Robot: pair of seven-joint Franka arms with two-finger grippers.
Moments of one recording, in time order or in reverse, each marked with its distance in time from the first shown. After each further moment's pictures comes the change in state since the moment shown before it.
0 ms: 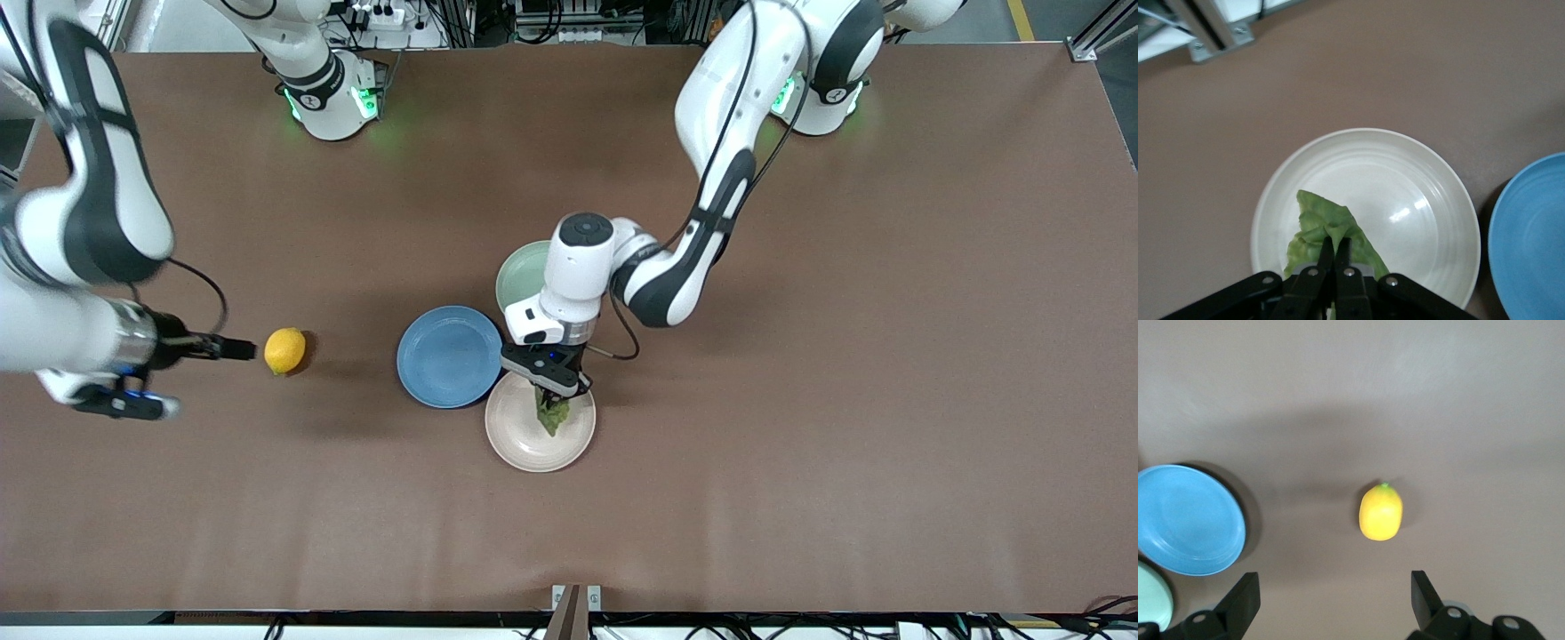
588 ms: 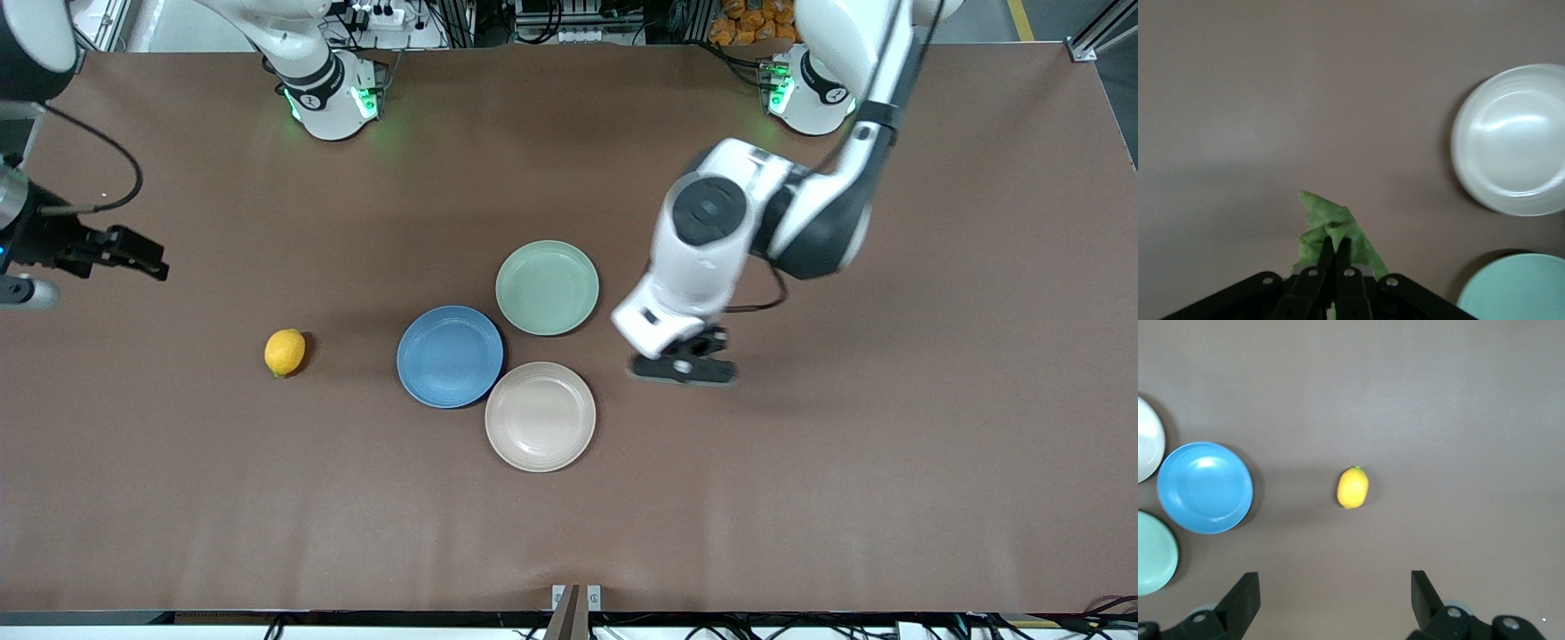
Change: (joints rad) left arm 0.238 -0.329 -0.030 -0.123 -0.161 -0.638 0.023; right arm 0.175 -0.281 -0.167 -0.005 0.019 -0.148 -0.091
